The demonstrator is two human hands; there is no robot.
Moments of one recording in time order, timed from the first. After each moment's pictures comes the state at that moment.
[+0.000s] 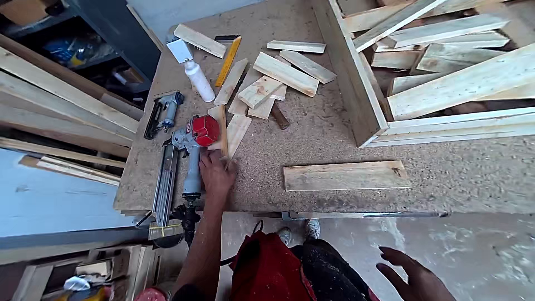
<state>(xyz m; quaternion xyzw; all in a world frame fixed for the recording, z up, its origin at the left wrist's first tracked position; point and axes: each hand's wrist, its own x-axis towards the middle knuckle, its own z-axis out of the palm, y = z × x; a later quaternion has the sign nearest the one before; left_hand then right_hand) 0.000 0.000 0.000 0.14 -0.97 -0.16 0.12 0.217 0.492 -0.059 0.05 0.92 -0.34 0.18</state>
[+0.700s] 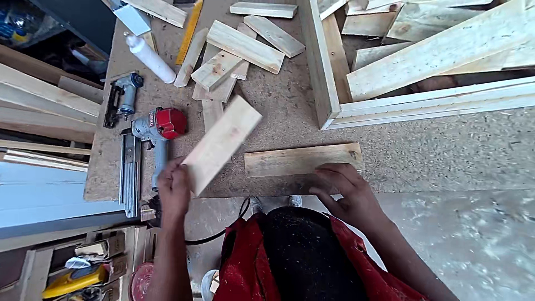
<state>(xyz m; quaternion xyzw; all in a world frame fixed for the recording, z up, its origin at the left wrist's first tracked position) 0.066 0.069 0.064 0.10 -0.88 -0.45 0.14 0.064 0.481 -0.001 -0.27 0.88 -0.36 -0.15</state>
